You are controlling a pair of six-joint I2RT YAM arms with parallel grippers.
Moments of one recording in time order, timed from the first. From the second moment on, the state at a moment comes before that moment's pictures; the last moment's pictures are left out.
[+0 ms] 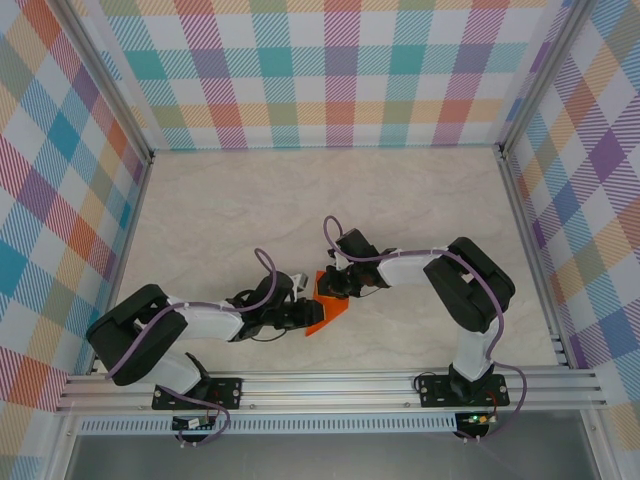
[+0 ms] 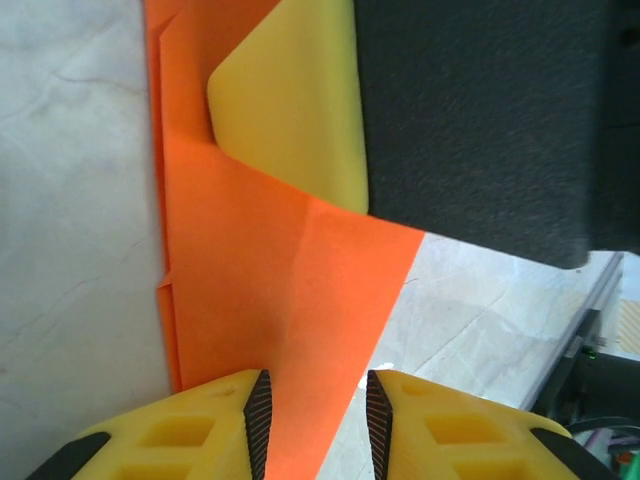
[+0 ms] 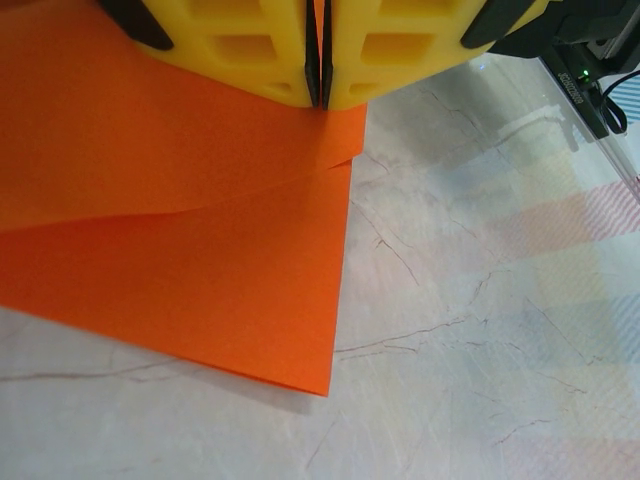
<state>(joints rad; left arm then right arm) -0.80 1.47 0.38 0.35 0.35 -0.95 0.73 1.86 0.91 -0.07 -0.53 0.78</state>
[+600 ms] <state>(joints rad) -0.80 1.33 0.30 0.35 0.42 -0.97 0.73 1.86 0.91 -0.07 -0.54 0.78</state>
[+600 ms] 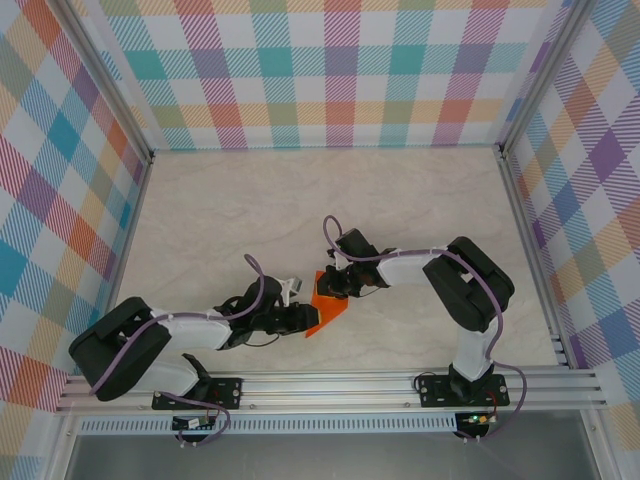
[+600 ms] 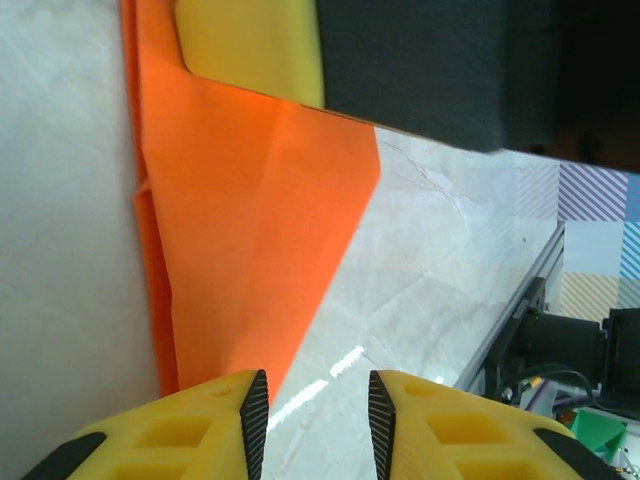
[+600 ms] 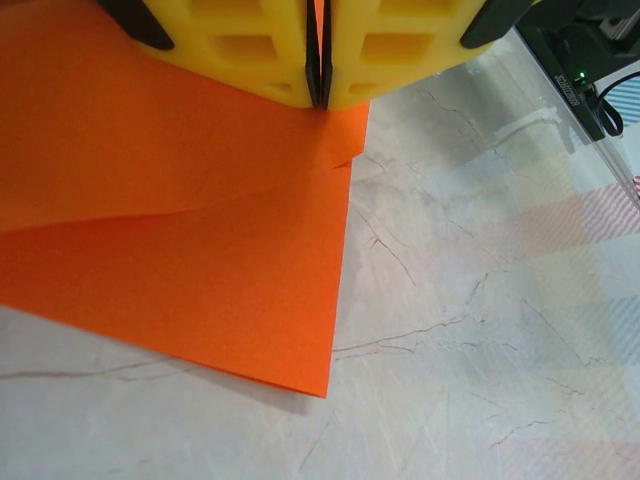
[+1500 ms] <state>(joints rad) -0.85 1.34 0.29 0.28 0.46 -0.96 0.73 1.86 0.91 -0.07 -0.54 0.78</state>
